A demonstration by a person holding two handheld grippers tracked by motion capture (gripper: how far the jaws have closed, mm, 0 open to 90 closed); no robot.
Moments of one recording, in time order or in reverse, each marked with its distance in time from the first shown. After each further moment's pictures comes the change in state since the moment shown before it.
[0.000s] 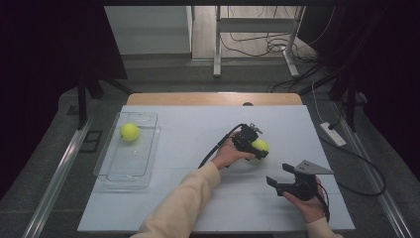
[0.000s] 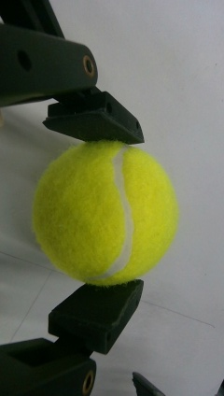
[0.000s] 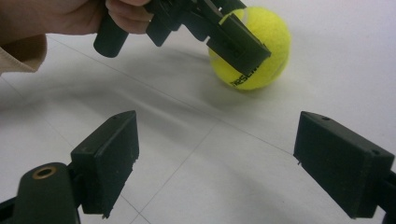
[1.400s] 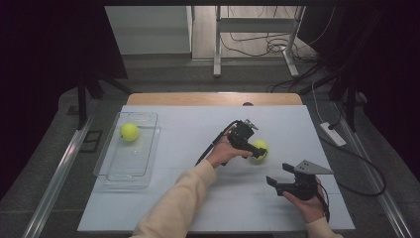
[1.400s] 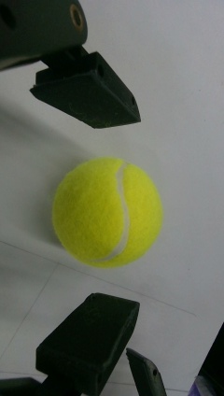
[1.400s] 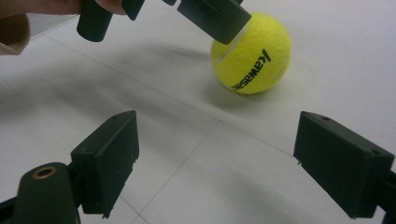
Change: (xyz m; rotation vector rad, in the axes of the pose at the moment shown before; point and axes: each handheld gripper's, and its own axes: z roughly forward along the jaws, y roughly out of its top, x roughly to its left) left arm 0.002 -0.001 -0.020 -0.045 0.007 -0.024; right arm 0.000 0.001 0.000 0.001 -0.001 0.000
